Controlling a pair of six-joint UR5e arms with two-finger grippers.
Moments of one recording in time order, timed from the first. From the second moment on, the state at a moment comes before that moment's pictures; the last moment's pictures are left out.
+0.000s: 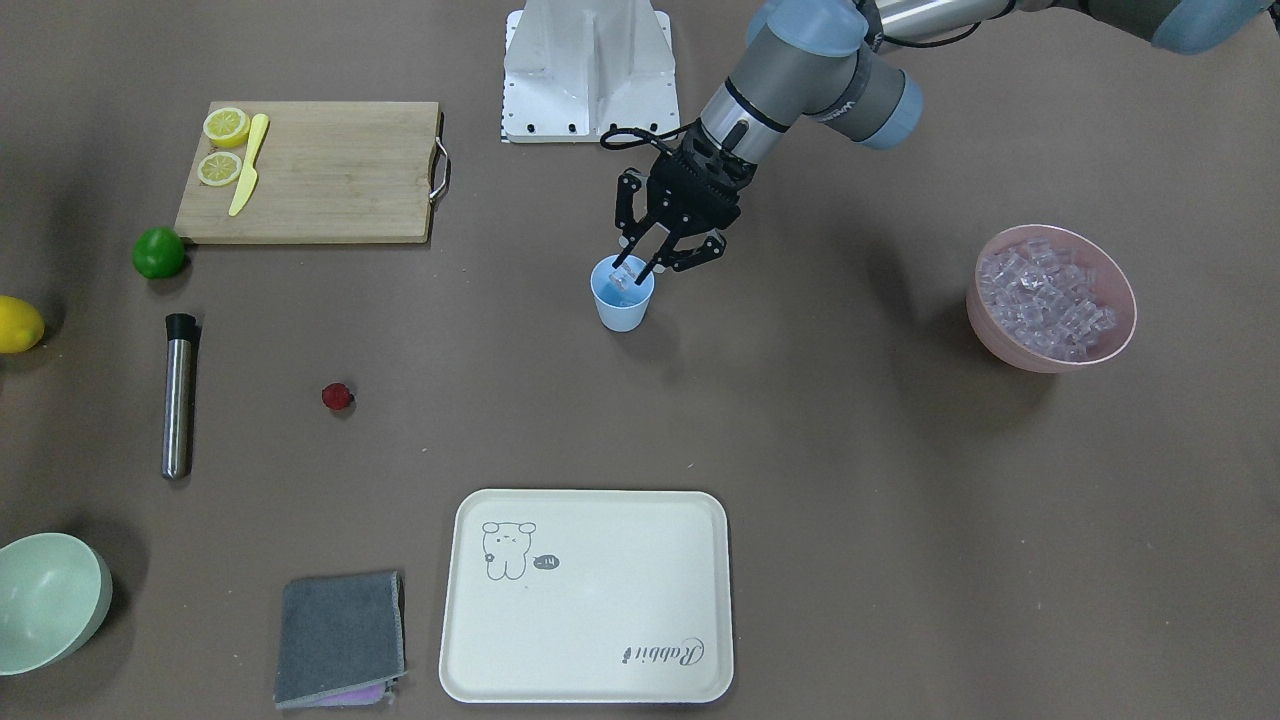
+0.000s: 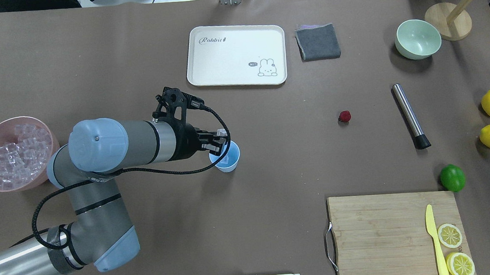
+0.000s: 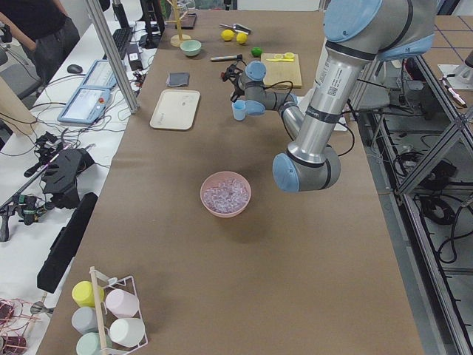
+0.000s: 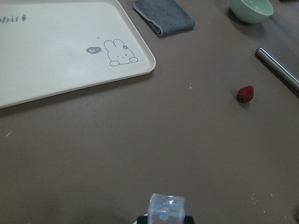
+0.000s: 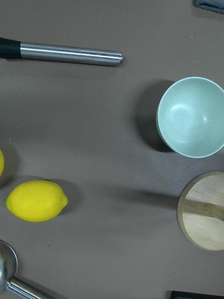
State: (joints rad) left arm -0.48 -2.07 -1.75 -2.28 -1.72 -0.91; right arm 1.43 -1.59 1.85 -1.50 2.32 0.15
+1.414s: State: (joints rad) left arm -0.47 -2.06 -1.76 -2.29 -1.71 -0.91; right arm 1.43 -1.58 1.85 -1.50 2.32 0.15
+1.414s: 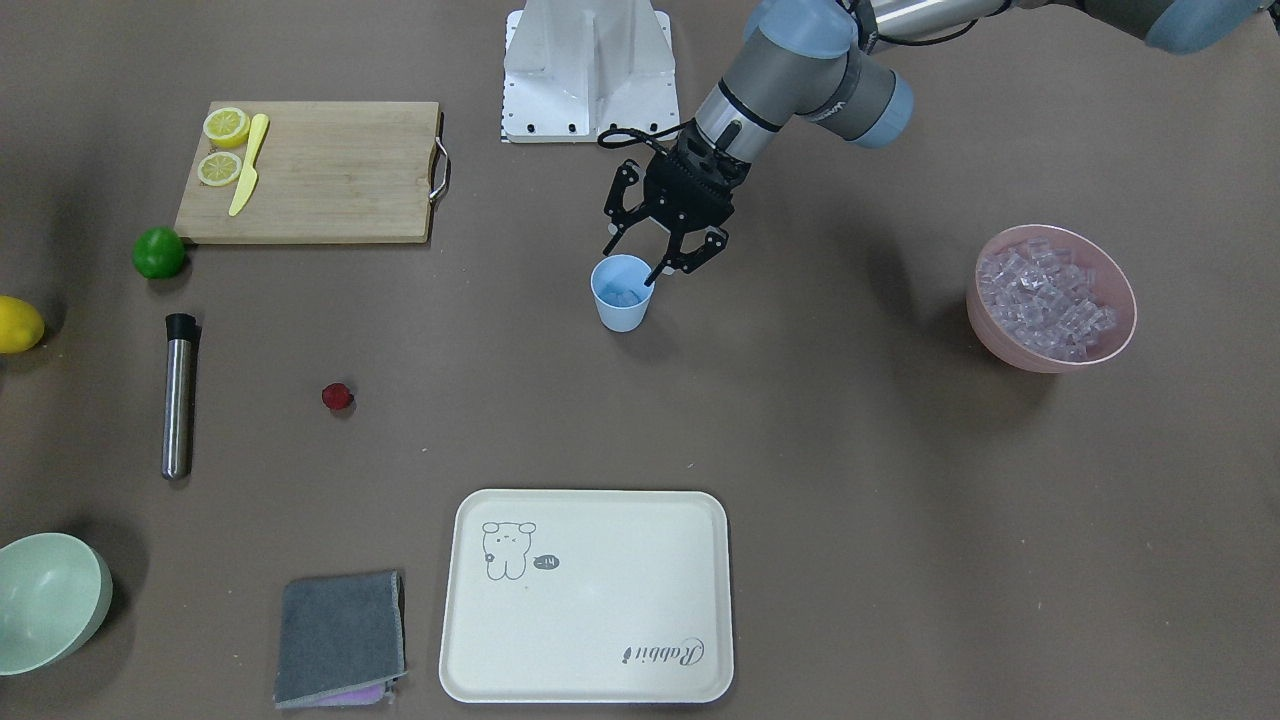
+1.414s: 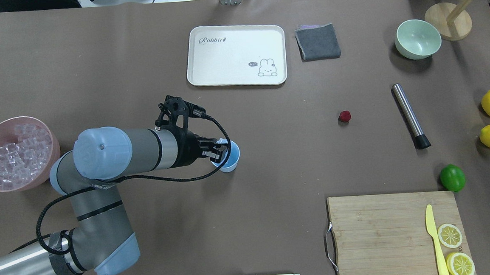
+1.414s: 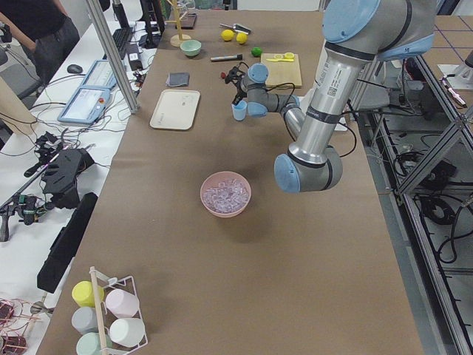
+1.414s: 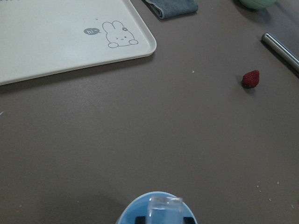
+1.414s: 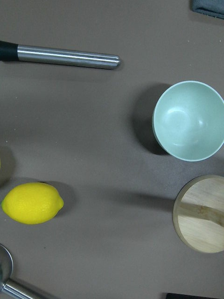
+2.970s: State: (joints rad) left arm -1.02 -1.77 -1.76 -2.28 -2.35 -0.37; right arm 1.43 -1.59 1.85 -1.50 2.34 0.15
